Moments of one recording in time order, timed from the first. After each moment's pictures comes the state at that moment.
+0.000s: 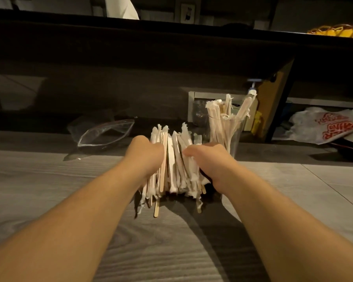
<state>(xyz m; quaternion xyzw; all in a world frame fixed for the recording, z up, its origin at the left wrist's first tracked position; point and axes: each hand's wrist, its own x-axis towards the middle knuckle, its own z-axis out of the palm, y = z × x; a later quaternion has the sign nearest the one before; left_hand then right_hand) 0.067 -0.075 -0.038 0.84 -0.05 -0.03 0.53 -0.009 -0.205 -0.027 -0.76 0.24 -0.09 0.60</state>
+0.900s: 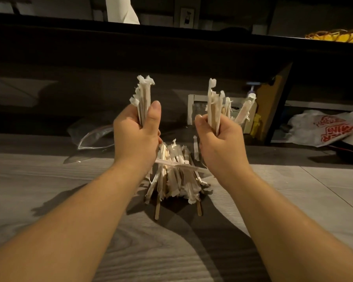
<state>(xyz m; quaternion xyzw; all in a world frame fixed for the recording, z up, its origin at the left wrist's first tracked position) 0.048 -0.064 -0.018 0.63 -0.22 0.24 0.71 -0.016 -0.207 -0.019 -0.75 -0.02 -0.38 0.55</state>
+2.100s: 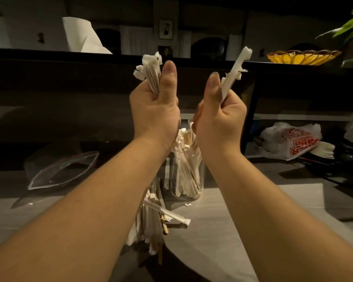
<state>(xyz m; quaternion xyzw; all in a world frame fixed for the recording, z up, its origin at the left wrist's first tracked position) 0.043 -0.172 0.077 0.47 -0.36 0.11 0.80 -0.005 -0.256 0.066 -0.60 -0.07 -0.54 0.59</state>
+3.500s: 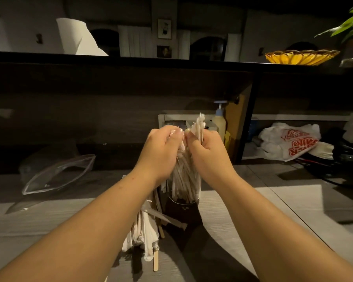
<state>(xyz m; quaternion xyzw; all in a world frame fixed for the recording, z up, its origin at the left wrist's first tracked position) 0.076 -0.178 0.015 0.75 -0.35 0.07 0.56 0.008 -0.292 0.013 -0.82 0.07 -0.36 0.43</state>
